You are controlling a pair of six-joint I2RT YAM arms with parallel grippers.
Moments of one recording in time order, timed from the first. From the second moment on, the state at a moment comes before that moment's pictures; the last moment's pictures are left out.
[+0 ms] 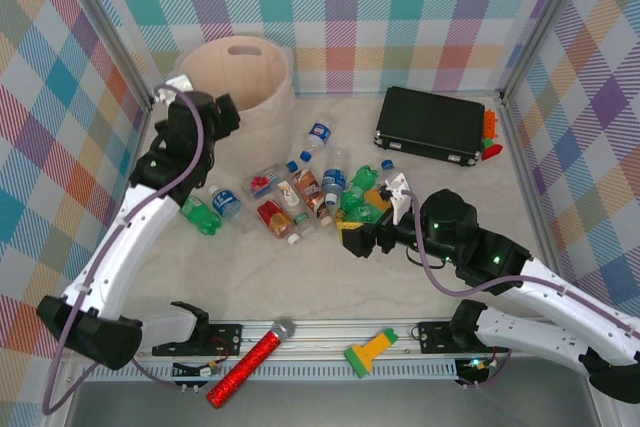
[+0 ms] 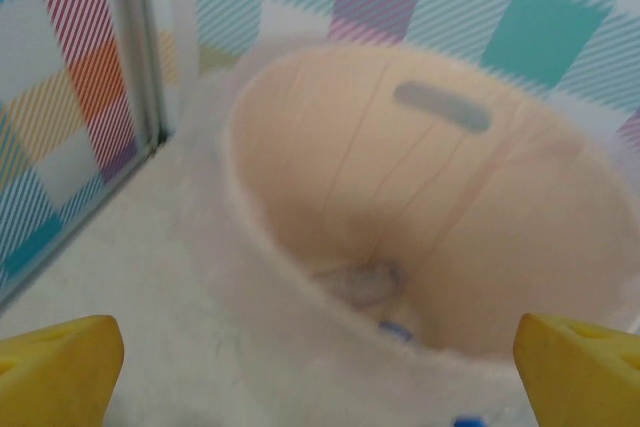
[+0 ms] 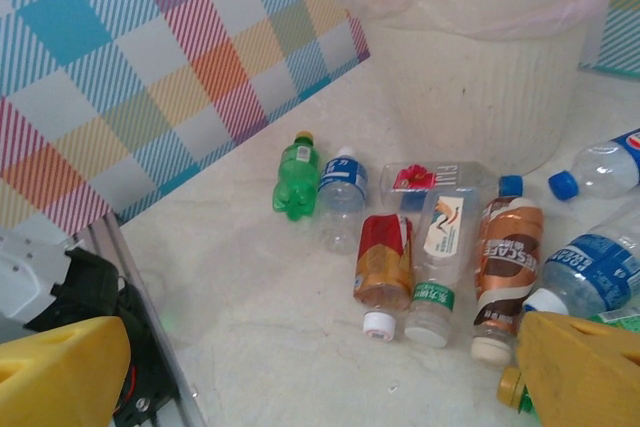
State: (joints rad) left arm -0.36 1.21 1.37 -0.60 -0.59 -0.47; right arm 0.99 0.77 0.88 -0.37 -0.03 0.28
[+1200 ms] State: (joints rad) left arm 0.41 1.52 1.10 -0.74 0.04 -0.78; right arm 0.99 0.86 0.90 -0.39 -0.06 0.23
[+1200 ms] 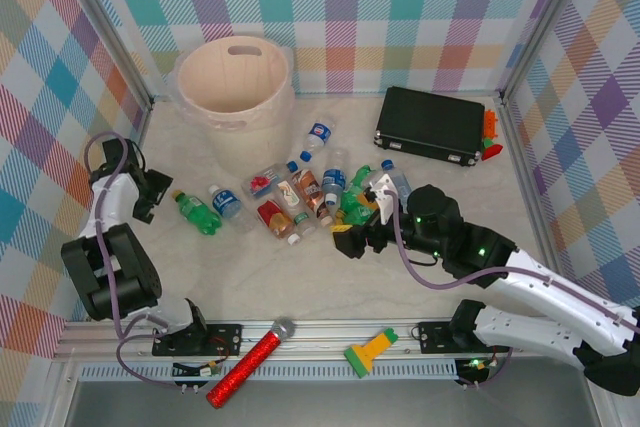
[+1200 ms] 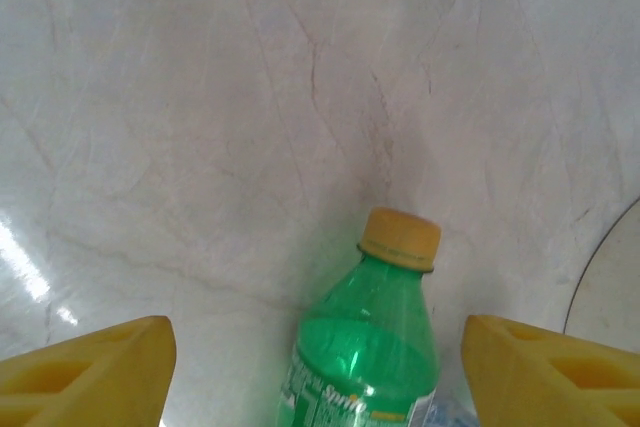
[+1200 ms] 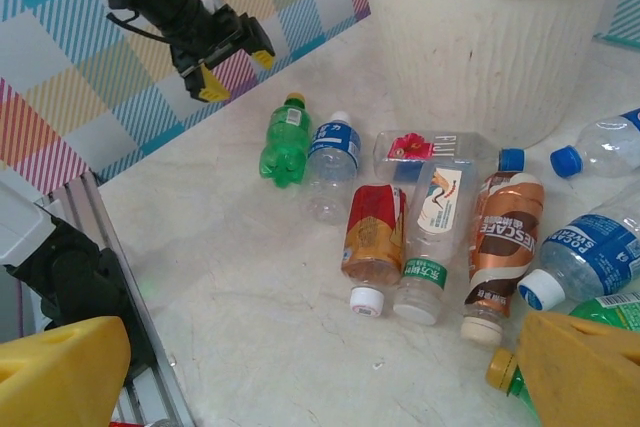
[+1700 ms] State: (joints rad) left arm 0.41 1.77 1.18 -0.66 0.18 -0.78; right arm 0.99 0.90 0.92 -0.39 -0.09 0.23
